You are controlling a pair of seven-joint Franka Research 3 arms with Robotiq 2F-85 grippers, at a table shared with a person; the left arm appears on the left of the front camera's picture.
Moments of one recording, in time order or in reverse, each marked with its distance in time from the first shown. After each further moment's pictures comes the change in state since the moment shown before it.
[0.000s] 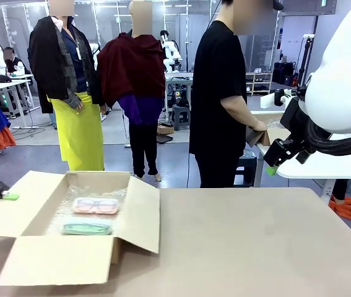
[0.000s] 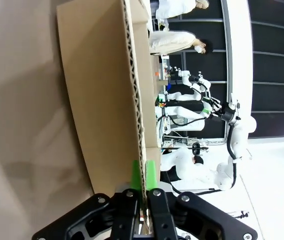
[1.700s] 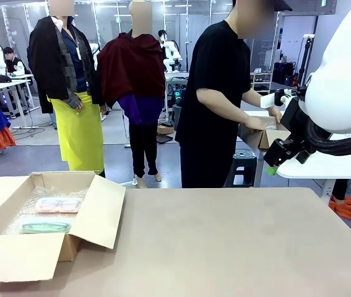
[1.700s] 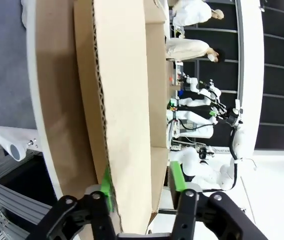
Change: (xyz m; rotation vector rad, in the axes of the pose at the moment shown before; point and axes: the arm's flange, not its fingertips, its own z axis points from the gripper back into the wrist) left arm 0.004 0.014 0.122 0.083 -0.031 0.051; right arm 0.000 0.000 0.000 0.000 0.000 0.000
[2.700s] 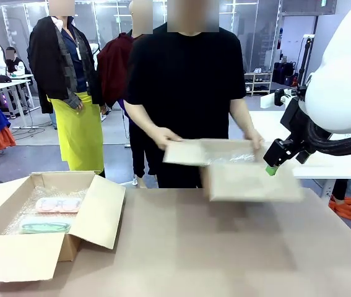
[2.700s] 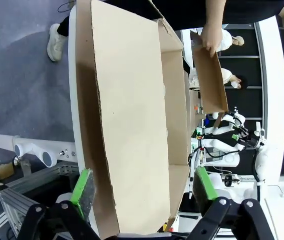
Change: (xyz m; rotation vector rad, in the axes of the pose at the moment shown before) left arm -0.024 -0.011 0.036 0.136 -0.170 -0.055; right arm 0.000 0.000 0.000 0.000 0.000 0.000
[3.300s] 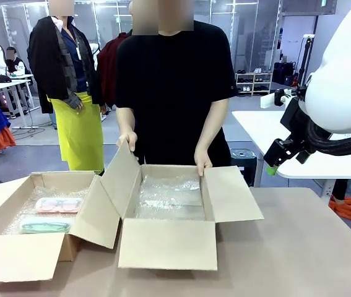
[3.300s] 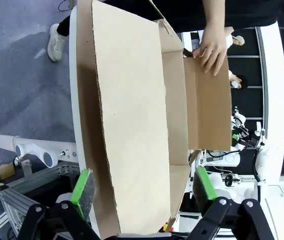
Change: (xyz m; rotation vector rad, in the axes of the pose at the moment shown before) left arm 0.001 0.001 0.000 0.002 0.001 -0.002; right arm 0.000 0.000 0.000 0.000 0.000 0.000
